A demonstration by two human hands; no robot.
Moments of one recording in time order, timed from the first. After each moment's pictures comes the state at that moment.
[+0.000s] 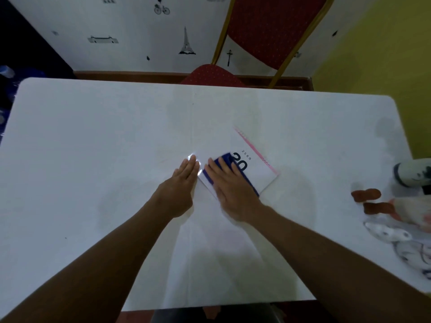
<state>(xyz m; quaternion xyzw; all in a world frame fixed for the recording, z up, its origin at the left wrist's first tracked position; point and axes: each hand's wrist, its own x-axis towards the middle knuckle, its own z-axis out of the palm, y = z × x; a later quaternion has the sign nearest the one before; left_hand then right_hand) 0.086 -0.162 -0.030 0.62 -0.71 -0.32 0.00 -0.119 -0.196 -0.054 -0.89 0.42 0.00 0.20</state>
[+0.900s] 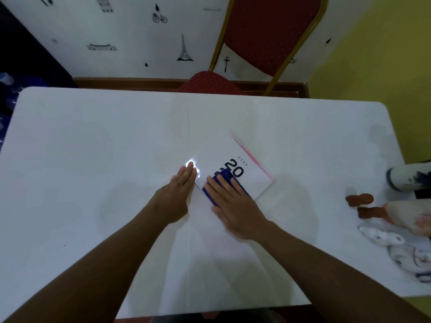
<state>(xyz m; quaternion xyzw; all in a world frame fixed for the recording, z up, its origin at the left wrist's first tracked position) 0.089 -0.165 -0.025 0.62 -0.71 -0.33 -0.01 -0.145 -0.176 -0.062 -0.92 0.36 0.03 0.13</state>
